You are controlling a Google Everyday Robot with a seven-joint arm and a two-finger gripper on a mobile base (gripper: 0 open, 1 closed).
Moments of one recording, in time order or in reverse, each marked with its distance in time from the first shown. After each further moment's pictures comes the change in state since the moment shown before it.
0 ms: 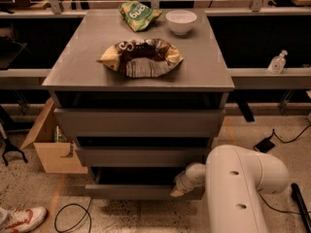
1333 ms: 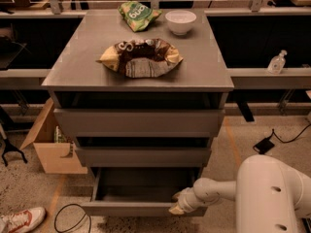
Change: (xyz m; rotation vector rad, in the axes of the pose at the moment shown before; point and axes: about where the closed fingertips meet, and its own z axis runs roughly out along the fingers) arm -0.001 0.098 -0.028 -0.119 -0.120 0.188
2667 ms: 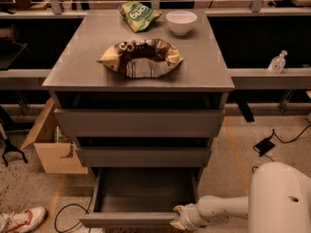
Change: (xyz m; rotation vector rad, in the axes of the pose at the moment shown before) arm 0.039 0.064 -0.001 -0.005 -0.007 0.059
